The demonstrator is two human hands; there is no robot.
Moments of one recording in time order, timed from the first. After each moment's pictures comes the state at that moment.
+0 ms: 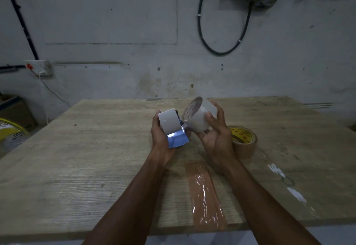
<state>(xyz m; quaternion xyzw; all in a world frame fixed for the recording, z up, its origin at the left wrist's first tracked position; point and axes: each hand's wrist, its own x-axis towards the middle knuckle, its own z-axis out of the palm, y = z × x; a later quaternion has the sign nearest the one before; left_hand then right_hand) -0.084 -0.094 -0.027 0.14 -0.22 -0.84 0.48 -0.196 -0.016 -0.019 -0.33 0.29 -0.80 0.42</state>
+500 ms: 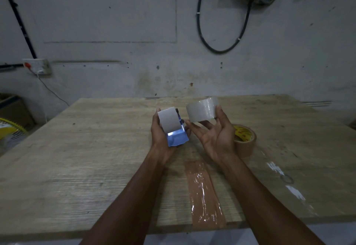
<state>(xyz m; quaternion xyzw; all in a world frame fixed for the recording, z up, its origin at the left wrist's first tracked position) -0.084 -0.095 -0.031 0.17 -0.24 -0.82 0.49 -0.199 -0.011 -0.013 -0.22 0.25 -0.79 0.51</state>
